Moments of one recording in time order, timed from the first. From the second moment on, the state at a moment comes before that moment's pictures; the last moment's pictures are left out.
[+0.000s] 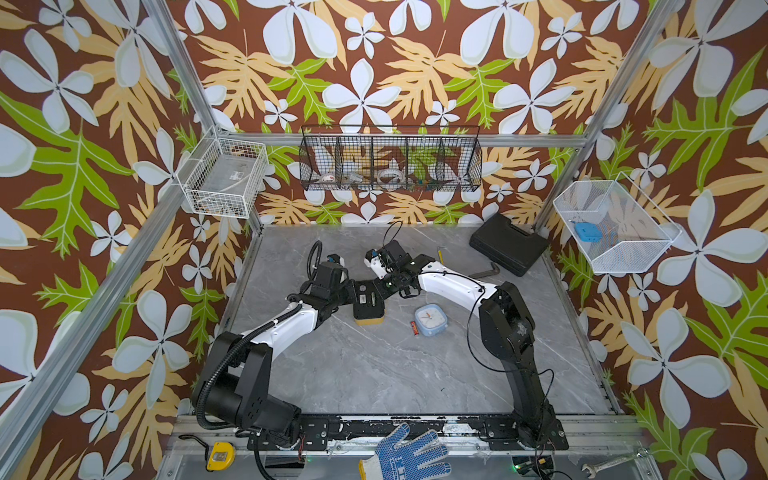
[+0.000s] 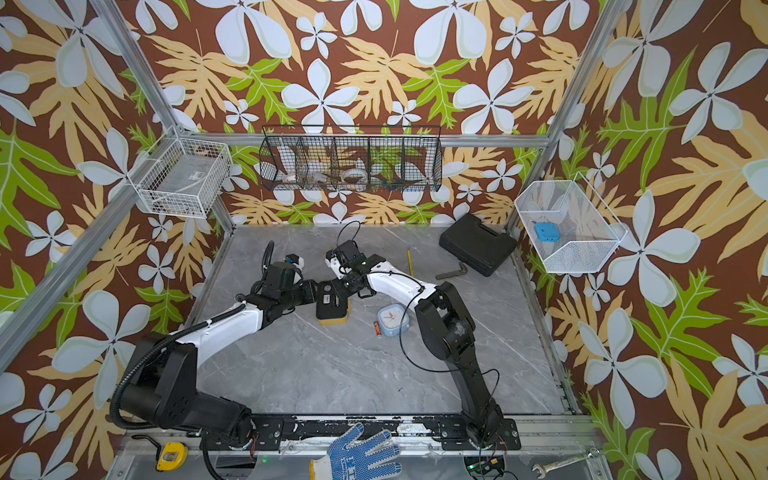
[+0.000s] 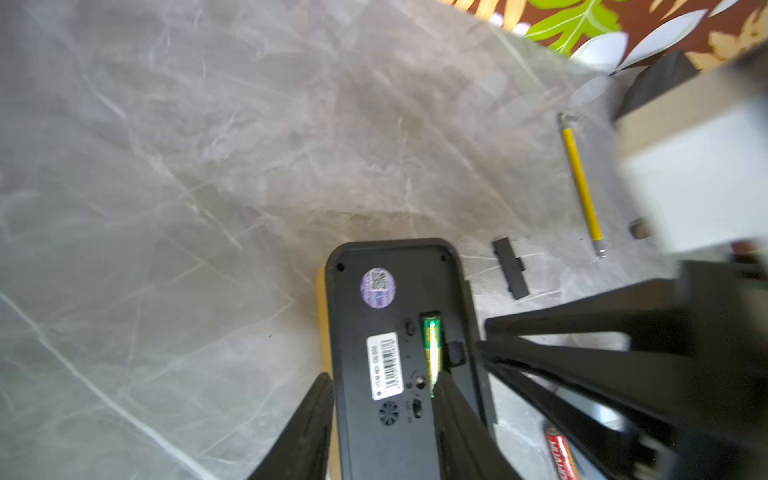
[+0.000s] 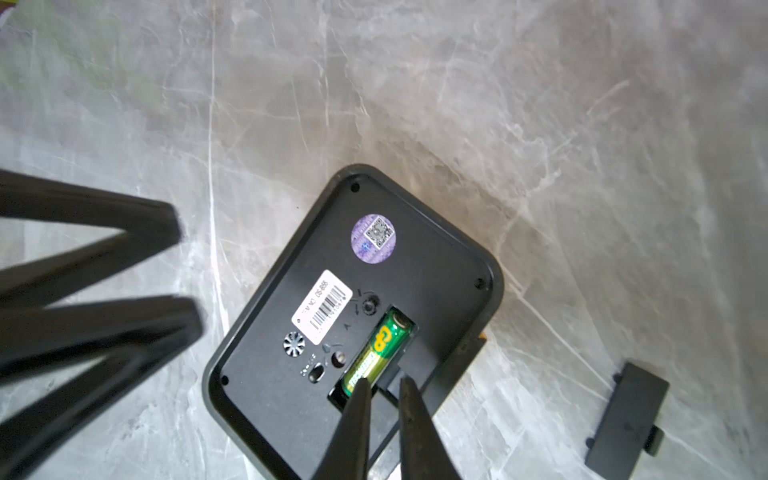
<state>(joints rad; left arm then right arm) -0.33 1.49 0.83 -0.08 0.06 -0.48 0.72 2.18 1.81 -0.61 -0.17 0.09</state>
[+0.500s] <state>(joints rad) -0.32 1.58 0.76 -0.04 0.11 -0.49 0.72 2.27 1.86 -0.59 -0.14 0.11</state>
